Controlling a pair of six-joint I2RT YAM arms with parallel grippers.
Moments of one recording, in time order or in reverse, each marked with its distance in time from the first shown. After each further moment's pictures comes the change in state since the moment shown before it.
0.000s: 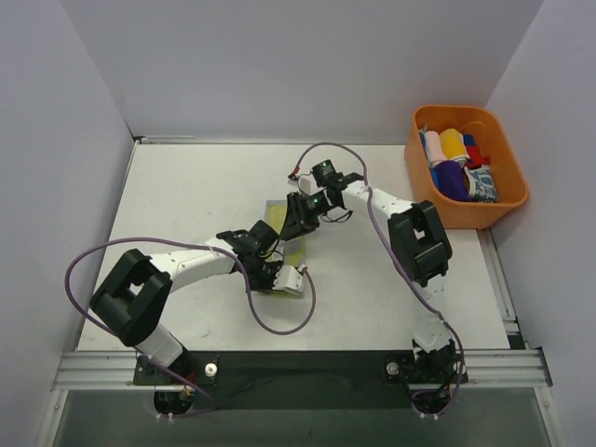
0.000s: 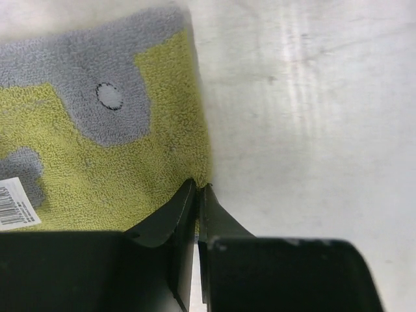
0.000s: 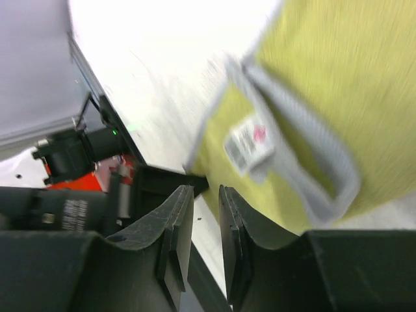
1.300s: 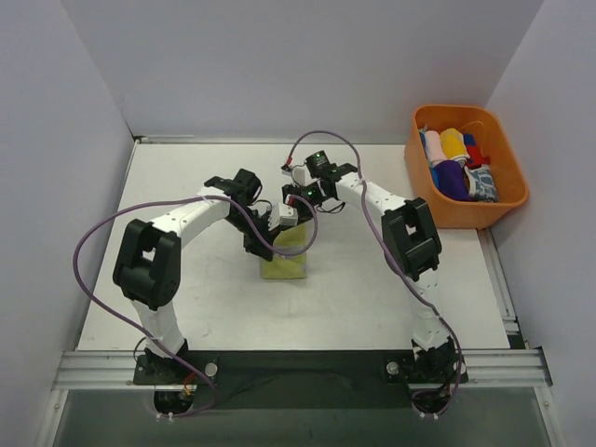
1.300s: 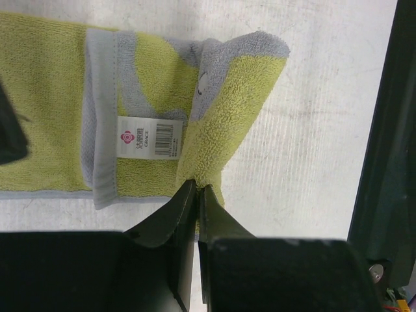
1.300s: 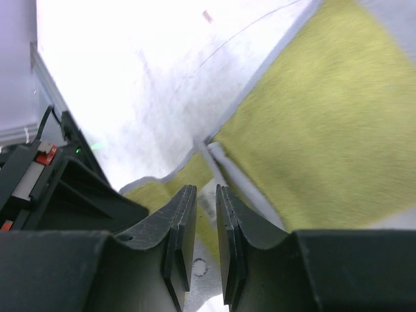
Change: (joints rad) left arm 0.270 0.246 0.494 -0.413 0.321 -0.154; right arm 0.015 0.094 0.214 -0.070 0.077 -0.137
